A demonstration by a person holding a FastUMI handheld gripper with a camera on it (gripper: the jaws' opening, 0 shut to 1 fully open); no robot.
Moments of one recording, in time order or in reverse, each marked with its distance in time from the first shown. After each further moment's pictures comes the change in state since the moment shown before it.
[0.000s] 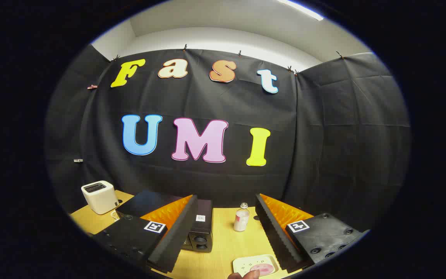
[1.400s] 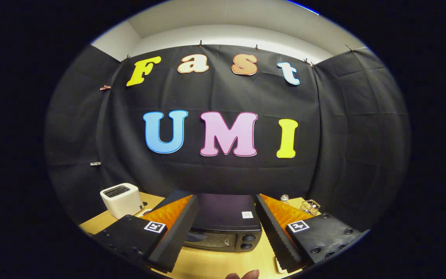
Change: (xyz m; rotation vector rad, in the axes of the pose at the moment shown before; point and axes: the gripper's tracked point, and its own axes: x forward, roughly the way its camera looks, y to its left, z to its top) arm 0.019 0.141 -0.038 0.083 0.039 0.141
